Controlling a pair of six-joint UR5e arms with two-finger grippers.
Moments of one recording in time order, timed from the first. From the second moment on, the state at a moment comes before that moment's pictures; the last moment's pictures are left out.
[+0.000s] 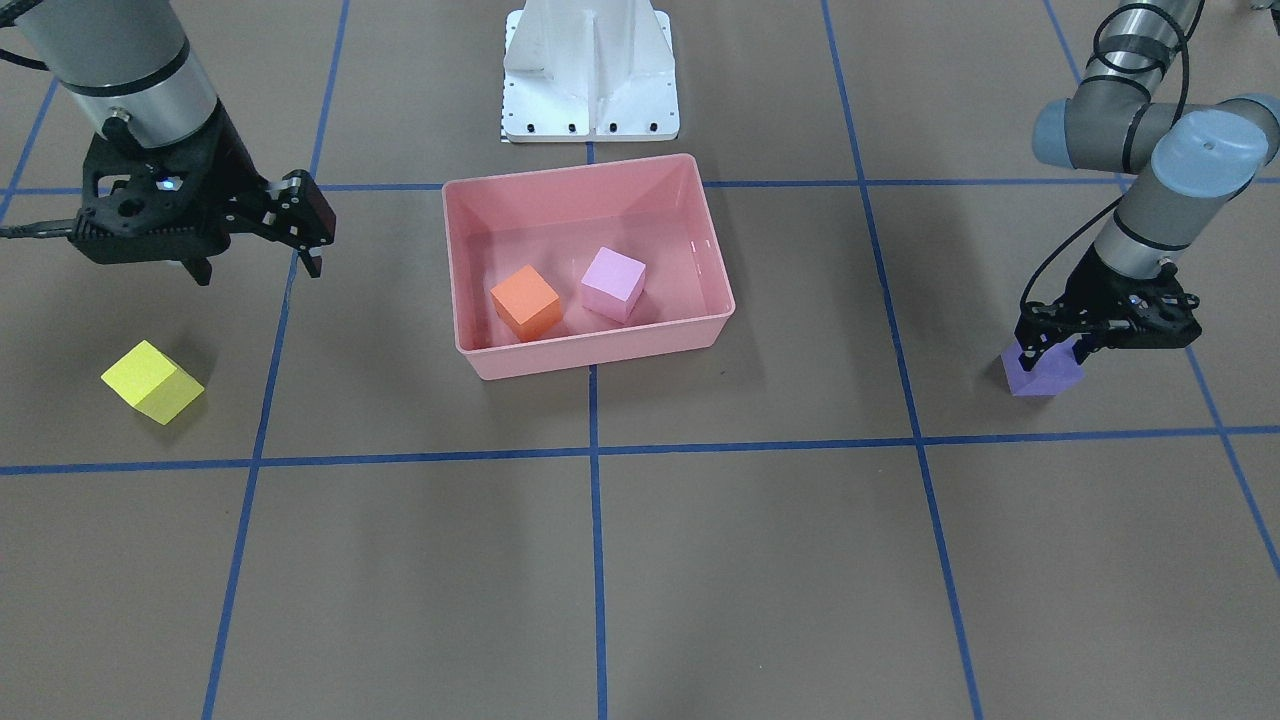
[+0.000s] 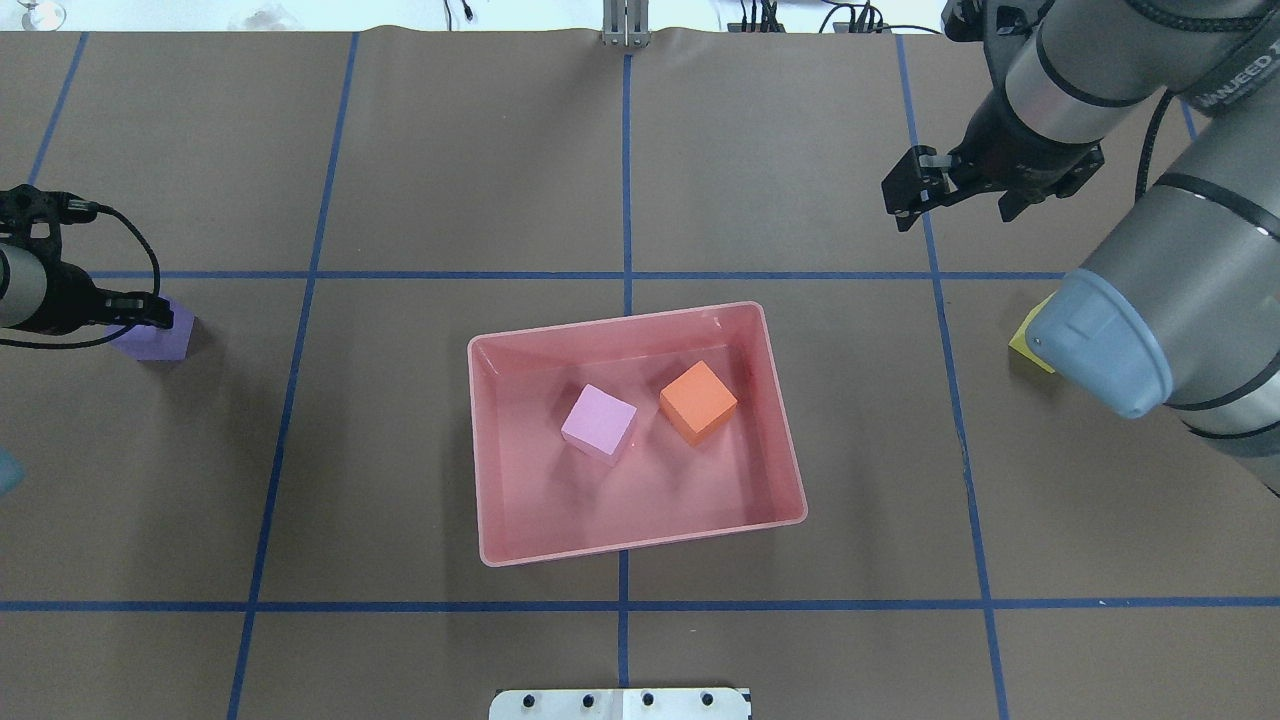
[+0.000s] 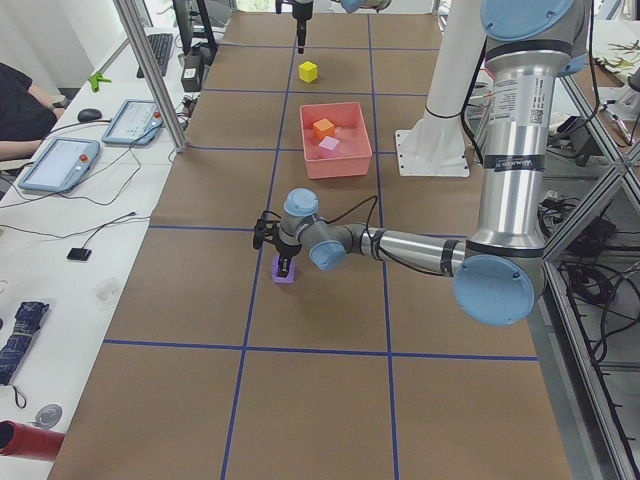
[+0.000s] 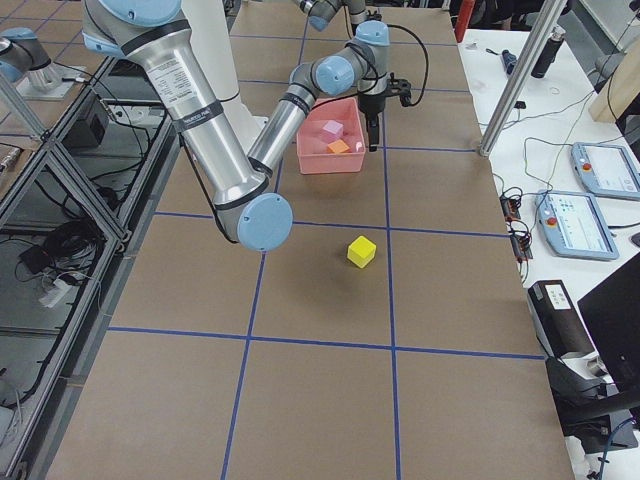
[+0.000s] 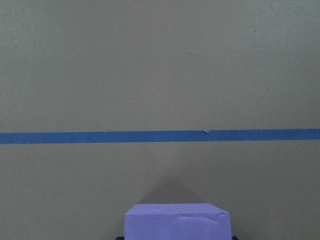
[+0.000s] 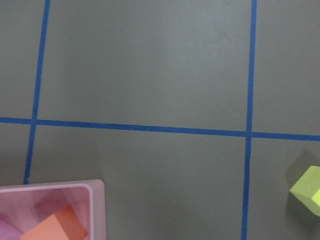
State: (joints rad) left arm -0.92 -1.60 -1.59 -2.27 -1.97 -0.90; right arm 0.94 -1.06 2.03 -1.96 2.07 0.73
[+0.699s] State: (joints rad) left arm -0.93 -1.60 -1.74 -2.14 -2.04 -0.90; right arm 1.05 -1.19 2.03 -1.96 2.10 0.47
